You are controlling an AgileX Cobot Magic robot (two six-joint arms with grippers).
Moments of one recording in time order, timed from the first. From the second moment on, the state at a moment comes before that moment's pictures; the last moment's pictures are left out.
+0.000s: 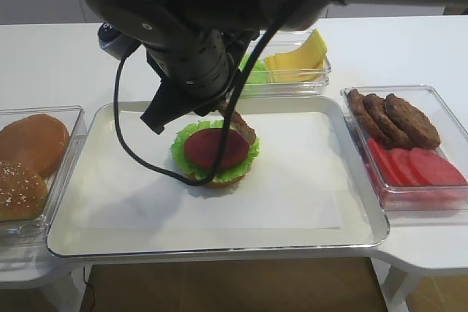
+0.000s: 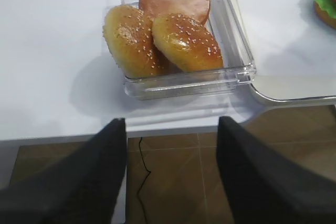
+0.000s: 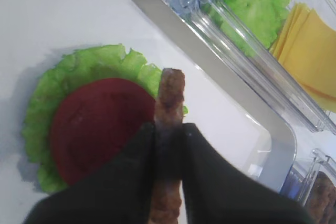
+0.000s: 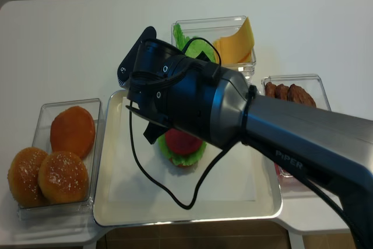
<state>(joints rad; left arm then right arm) 0.07 -0.02 -0.49 -0.03 1.19 -0.01 1.00 1.93 -1.65 -0.59 1.15 0.41</state>
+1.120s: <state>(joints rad) 0.07 -0.02 -0.49 -0.03 1.19 -0.01 1.00 1.93 -1.65 -0.58 1.15 0.41</state>
